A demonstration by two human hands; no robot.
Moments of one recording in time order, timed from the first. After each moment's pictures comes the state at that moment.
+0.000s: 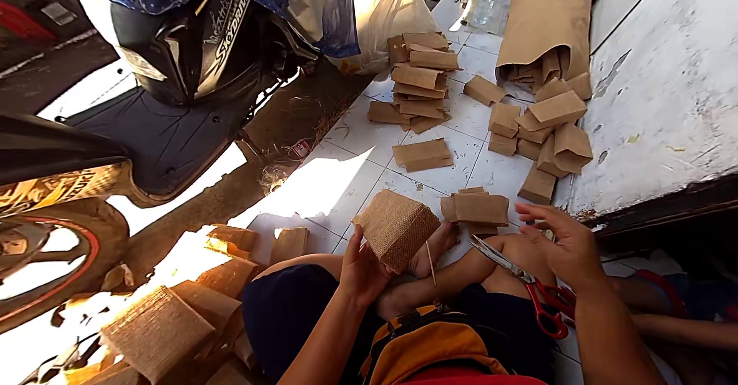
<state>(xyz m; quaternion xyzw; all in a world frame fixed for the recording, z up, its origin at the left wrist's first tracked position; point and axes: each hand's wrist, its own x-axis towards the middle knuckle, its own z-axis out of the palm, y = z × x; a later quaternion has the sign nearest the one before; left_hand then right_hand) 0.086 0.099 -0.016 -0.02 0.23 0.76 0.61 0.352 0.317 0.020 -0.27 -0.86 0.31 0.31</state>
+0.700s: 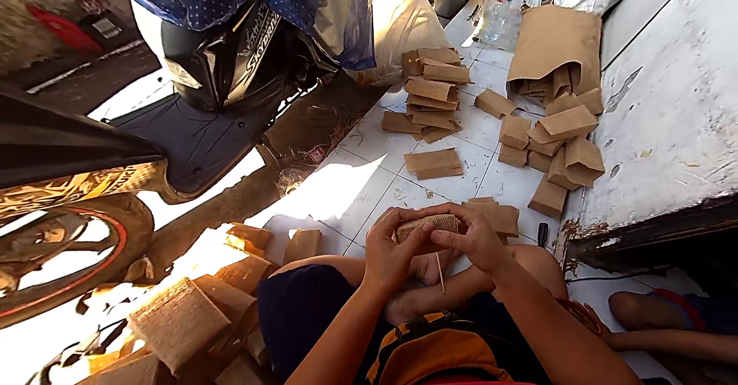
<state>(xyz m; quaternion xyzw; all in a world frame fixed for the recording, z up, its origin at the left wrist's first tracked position) 0.094 0.122 0.029 0.37 0.64 0.64 0.20 0.222 0.258 0.034 -0.20 -0.69 0.67 0.19</state>
